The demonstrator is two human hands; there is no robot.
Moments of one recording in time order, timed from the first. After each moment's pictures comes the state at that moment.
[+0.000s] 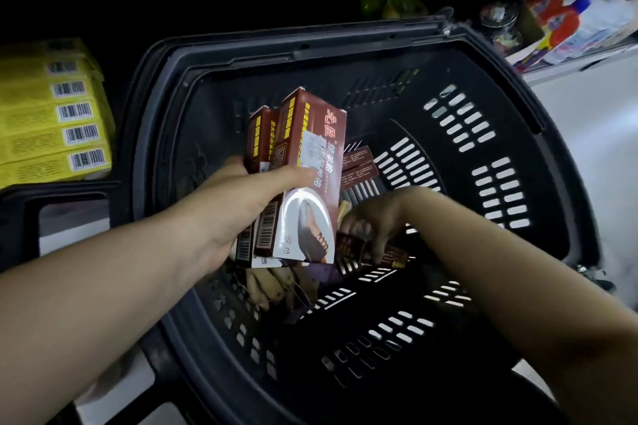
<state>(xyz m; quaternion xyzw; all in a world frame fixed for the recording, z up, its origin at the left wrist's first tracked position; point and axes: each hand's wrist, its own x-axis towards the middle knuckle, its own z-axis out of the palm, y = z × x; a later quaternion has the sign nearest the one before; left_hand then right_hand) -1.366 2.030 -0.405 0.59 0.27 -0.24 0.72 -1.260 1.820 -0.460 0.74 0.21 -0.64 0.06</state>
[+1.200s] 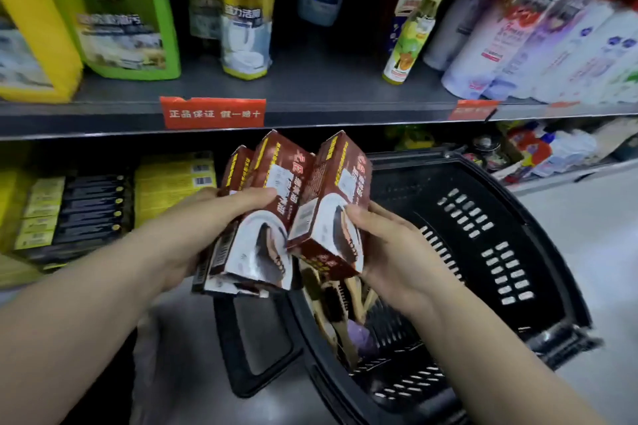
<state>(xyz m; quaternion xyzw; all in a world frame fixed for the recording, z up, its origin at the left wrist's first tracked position) -1.443 2.156 -0.312 0.59 0.25 -0.16 0.75 -1.388 1.946 -0.300 0.54 -0.05 -0.36 -0.76</state>
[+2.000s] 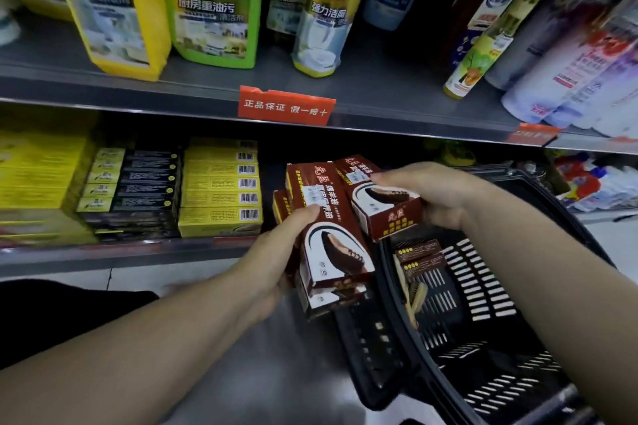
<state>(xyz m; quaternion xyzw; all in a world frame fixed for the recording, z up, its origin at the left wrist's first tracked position) -1.459 2.130 -0.356 0.43 0.31 -0.12 0.84 -1.307 1.995 -0.273 0.79 0.02 -0.44 -0.42</state>
